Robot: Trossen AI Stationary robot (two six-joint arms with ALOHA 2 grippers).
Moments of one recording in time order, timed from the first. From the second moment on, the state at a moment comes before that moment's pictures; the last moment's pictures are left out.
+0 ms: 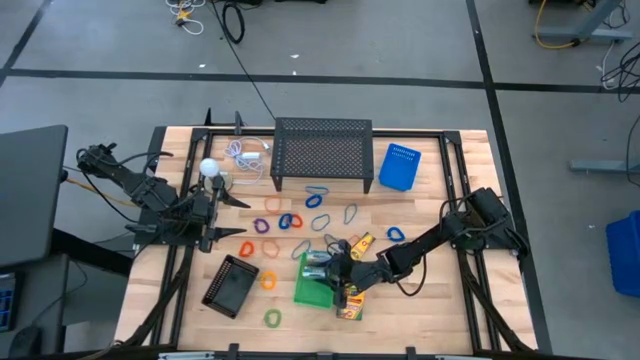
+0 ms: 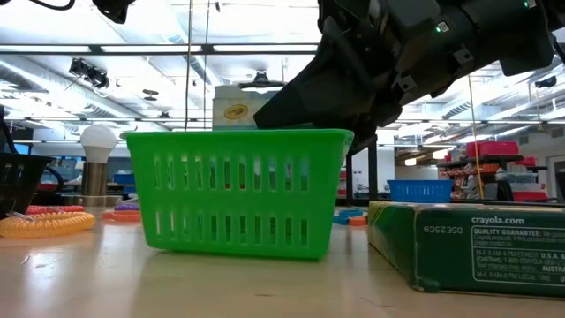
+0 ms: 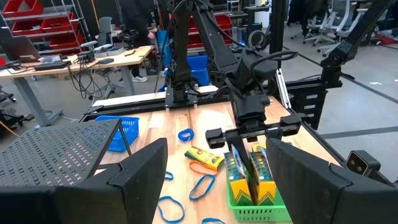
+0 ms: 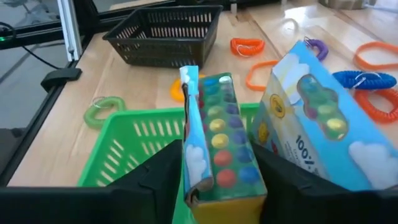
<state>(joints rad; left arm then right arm) -0.54 0.50 0.54 -0.15 -0.50 0.06 0.47 1.95 0.94 0.53 0.43 0.37</state>
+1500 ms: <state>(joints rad) -0.54 0.50 0.54 -0.15 -0.46 0.05 0.51 1.95 1.05 0.41 0.59 0.20</state>
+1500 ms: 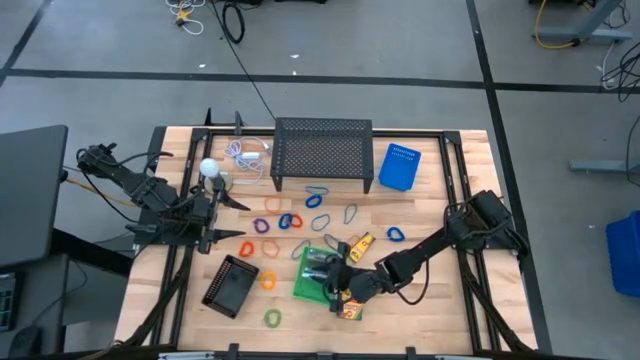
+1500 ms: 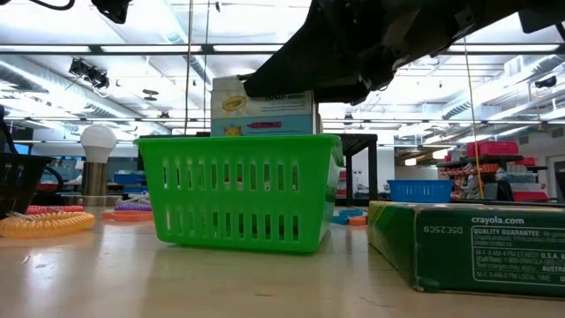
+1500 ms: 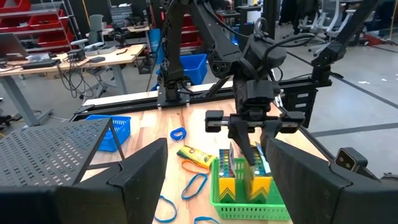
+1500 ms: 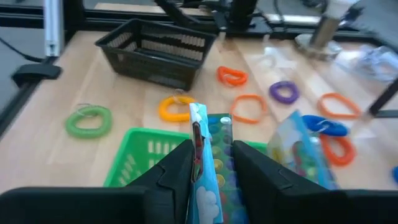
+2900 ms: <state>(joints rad) -0.54 0.50 0.54 -0.16 -0.46 0.04 0.55 1.93 1.05 0.48 0.71 0.07</state>
